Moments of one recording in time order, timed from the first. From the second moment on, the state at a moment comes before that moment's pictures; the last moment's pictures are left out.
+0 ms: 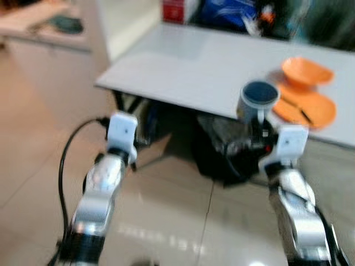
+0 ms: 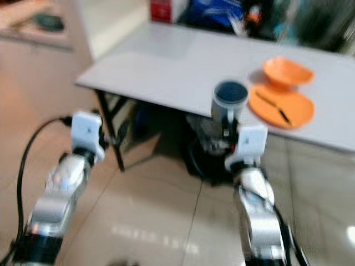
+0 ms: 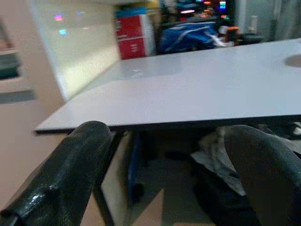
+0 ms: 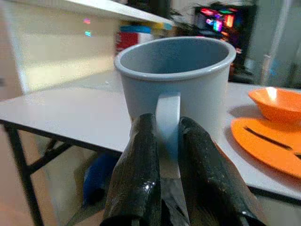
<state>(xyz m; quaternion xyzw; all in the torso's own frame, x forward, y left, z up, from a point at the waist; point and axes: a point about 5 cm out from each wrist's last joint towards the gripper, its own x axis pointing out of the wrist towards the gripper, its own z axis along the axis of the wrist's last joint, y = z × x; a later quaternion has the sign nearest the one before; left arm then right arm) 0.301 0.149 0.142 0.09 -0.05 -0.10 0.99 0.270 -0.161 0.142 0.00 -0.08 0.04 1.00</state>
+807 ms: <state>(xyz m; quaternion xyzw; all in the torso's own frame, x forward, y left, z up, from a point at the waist) 0.301 0.155 0.139 0.09 -0.04 -0.09 0.99 0.273 -0.157 0.143 0.01 -0.09 0.04 1.00</state>
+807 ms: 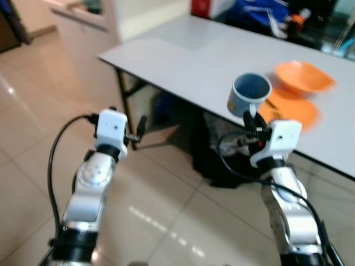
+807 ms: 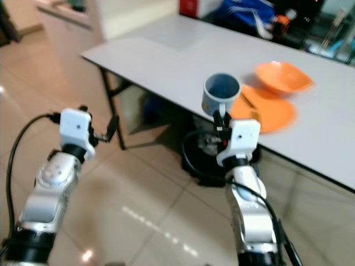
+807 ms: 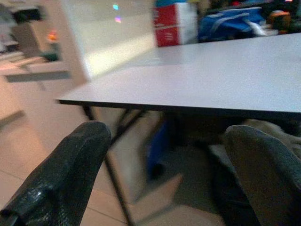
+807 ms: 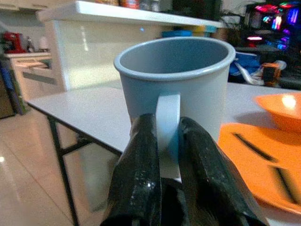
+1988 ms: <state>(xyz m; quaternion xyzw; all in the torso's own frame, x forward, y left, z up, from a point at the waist) 0.304 0.140 0.148 0.08 -0.06 -0.15 0.98 0.276 -0.162 0.142 0.02 -0.09 0.02 1.00</state>
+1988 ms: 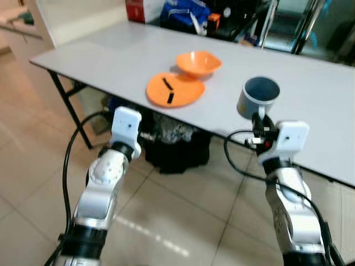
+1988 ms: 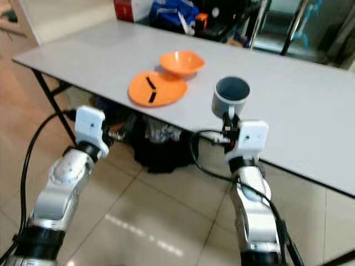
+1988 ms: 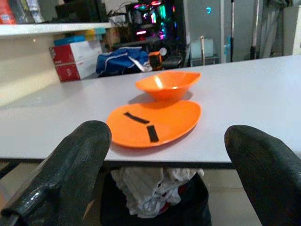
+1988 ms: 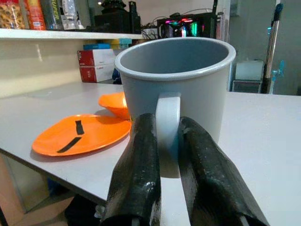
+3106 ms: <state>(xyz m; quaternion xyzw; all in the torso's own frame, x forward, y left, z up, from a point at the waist) 0.303 0.129 0.148 0.08 -0.06 -0.18 0.98 0.277 -0.165 0.139 0.01 -0.08 0.02 1.00</state>
